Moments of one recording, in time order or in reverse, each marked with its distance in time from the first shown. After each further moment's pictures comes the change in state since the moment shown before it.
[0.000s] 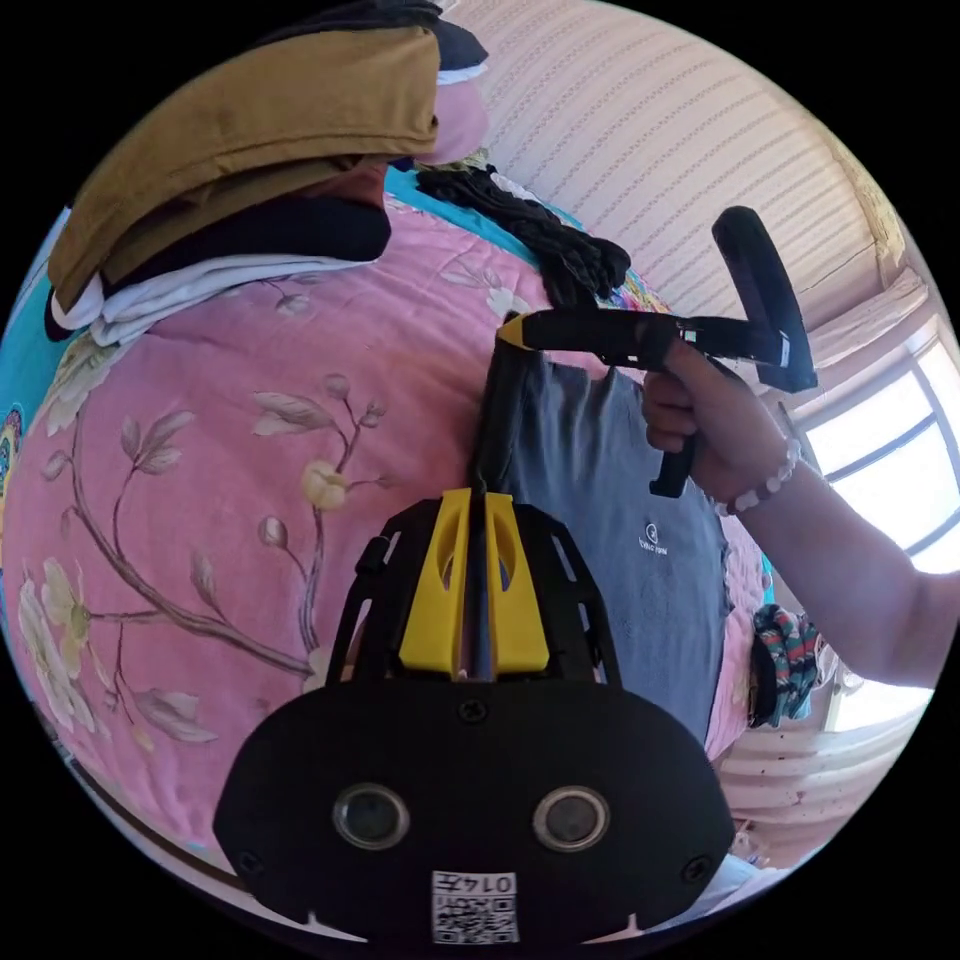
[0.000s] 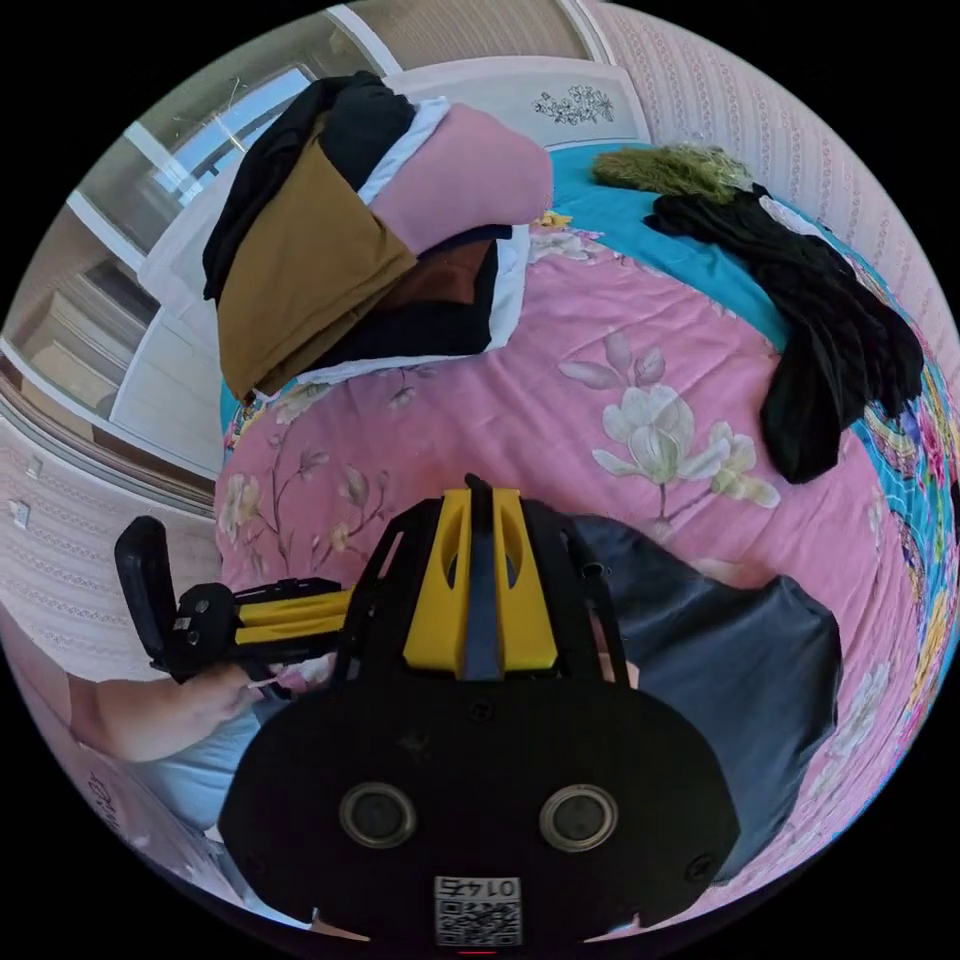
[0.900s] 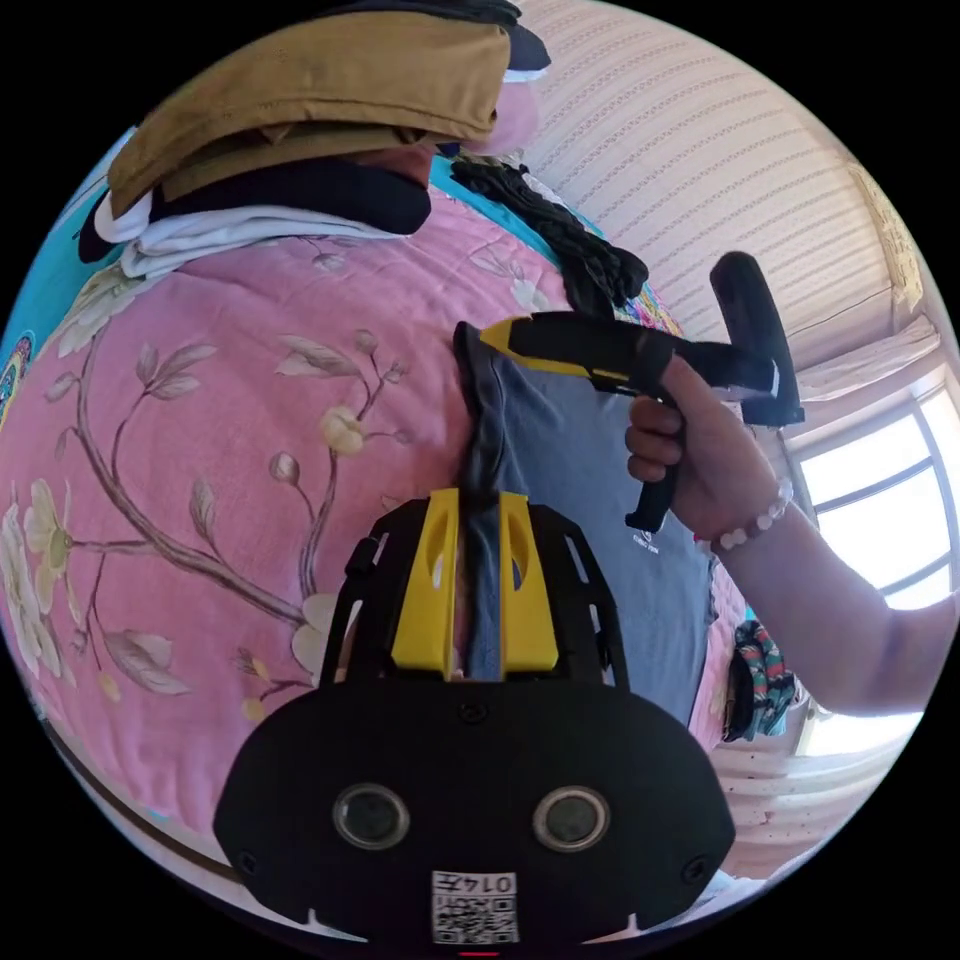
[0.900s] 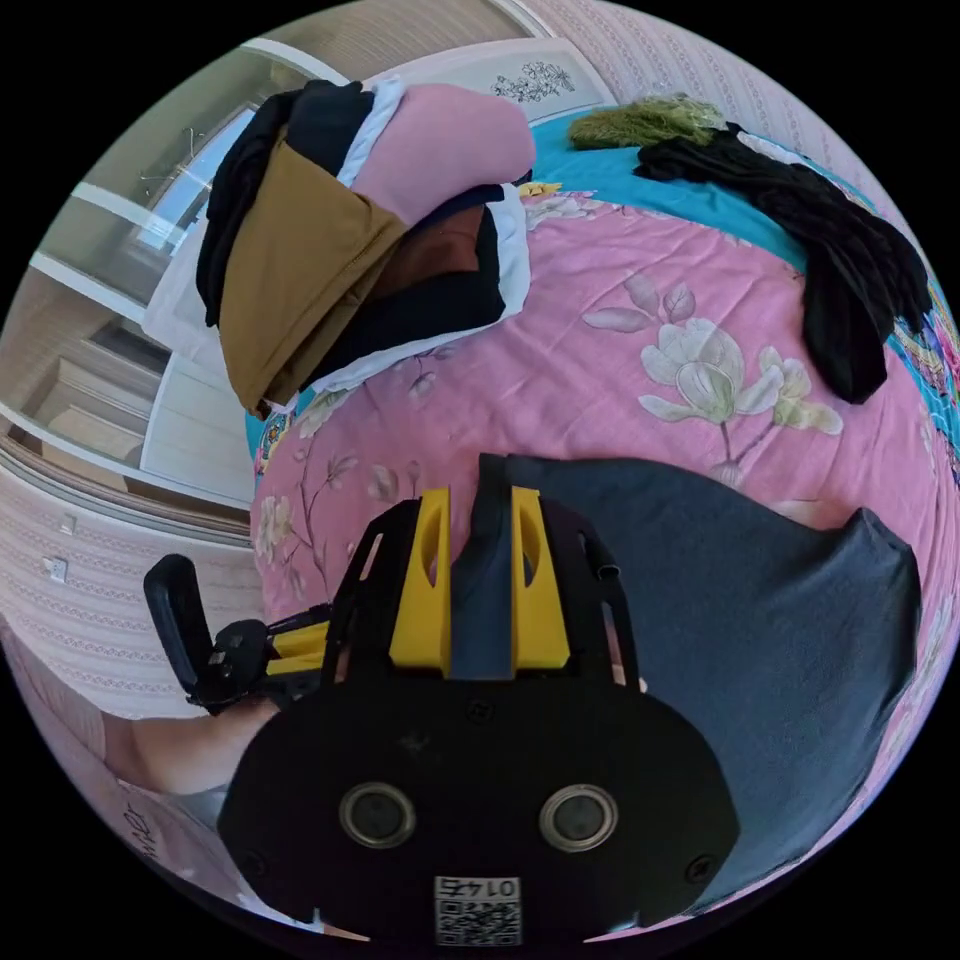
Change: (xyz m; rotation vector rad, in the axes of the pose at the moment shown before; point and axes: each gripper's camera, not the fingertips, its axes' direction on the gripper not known) left arm -0.019 0.028 -0.005 -0.022 0.019 -0.065; right arm 0.038 0.035 0.001 0.035 -0.113 0.164
